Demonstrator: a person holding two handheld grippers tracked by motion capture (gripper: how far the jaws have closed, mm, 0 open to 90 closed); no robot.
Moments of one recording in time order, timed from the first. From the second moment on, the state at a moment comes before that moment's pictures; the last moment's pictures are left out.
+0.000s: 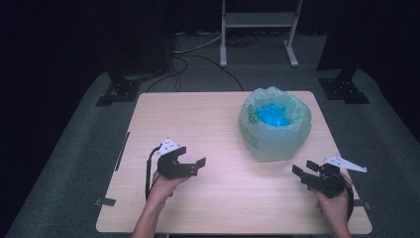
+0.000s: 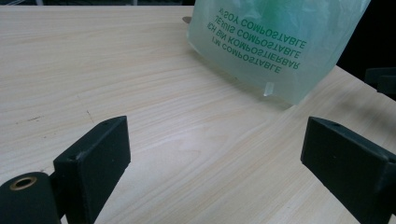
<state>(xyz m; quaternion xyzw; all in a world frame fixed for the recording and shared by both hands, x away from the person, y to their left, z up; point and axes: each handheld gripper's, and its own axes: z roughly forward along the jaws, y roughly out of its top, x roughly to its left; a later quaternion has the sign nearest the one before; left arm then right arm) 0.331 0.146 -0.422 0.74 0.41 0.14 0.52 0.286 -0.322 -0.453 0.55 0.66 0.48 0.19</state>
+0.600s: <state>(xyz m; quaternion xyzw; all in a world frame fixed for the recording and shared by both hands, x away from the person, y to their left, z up) 0.330 0.152 -0.417 0.73 0.42 0.14 0.52 0.317 -0.319 -0.385 0.53 0.65 0.50 0.20</state>
